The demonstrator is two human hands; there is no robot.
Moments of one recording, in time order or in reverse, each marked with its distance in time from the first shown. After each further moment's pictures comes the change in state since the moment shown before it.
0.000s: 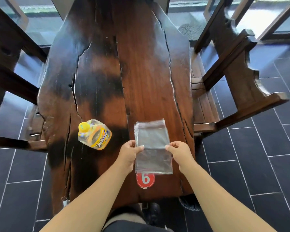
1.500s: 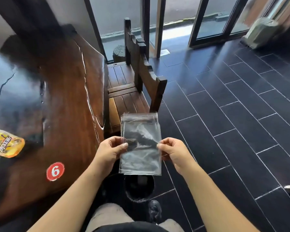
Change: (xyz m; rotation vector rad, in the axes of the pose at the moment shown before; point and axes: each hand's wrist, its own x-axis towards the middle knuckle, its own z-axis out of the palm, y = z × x) left_hand -0.183 -0.110 0.316 0.164 -0.283 0.364; right_hand -0.108 0.171 -0.383 0.425 -0.061 -0.198
